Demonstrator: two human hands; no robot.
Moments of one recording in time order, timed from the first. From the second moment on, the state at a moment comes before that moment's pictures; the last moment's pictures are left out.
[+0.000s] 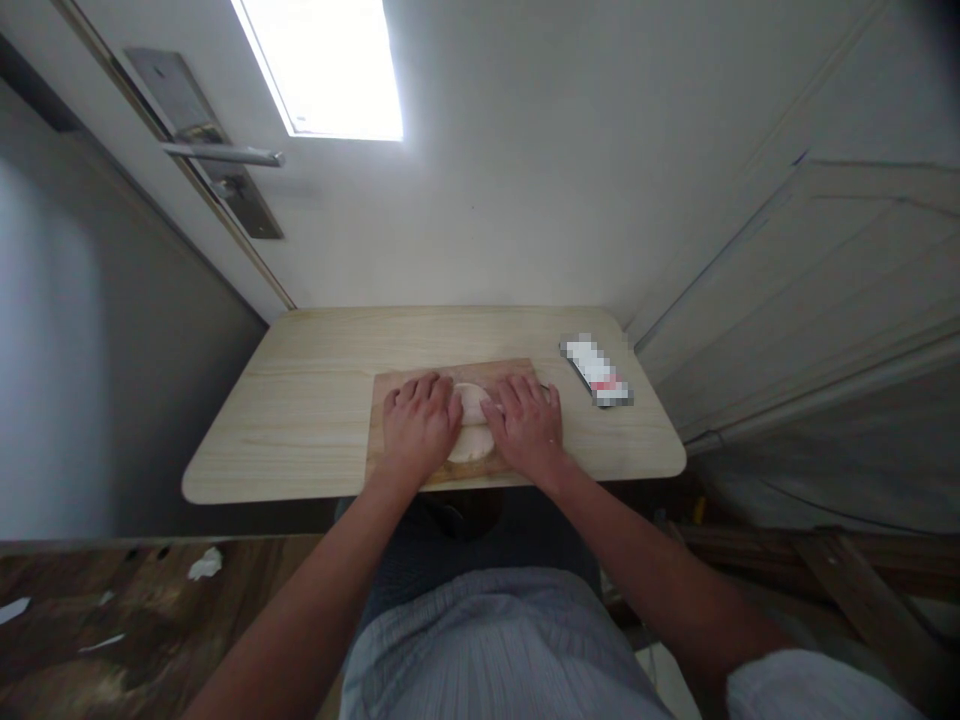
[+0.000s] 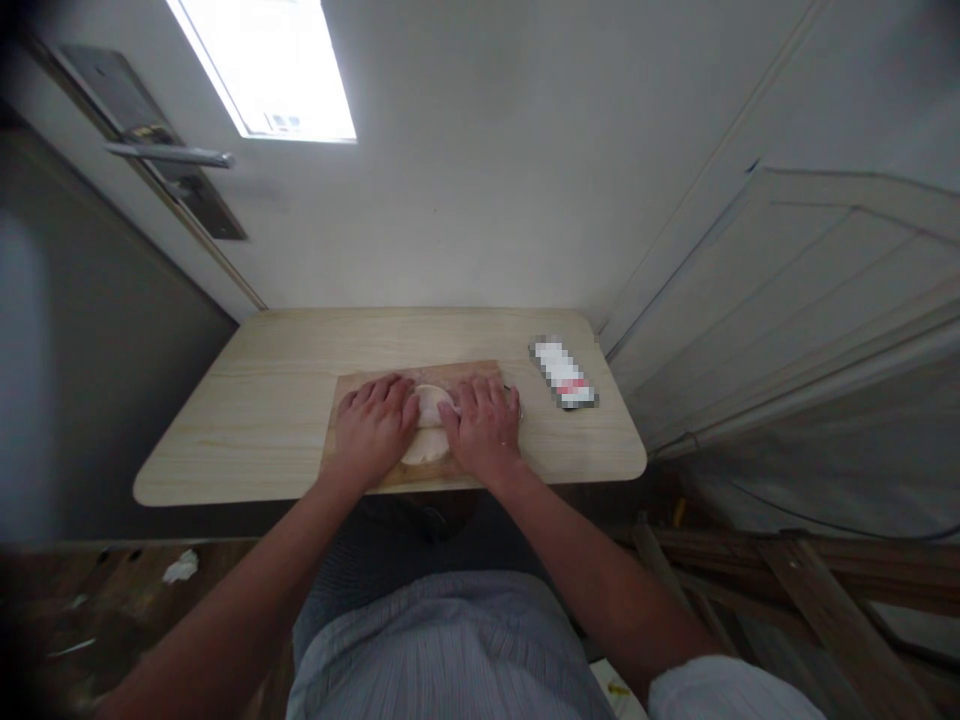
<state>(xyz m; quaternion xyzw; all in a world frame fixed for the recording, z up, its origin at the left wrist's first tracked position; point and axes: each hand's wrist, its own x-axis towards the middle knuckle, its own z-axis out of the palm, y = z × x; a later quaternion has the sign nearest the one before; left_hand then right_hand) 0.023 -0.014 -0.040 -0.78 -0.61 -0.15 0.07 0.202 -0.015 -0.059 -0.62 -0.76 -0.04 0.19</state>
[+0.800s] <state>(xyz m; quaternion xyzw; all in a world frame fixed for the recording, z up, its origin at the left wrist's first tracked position) 0.027 -0.061 -0.044 -0.76 -0.62 -0.18 0.00 0.208 -0.066 -0.063 -0.62 -0.76 -0.02 0.22</state>
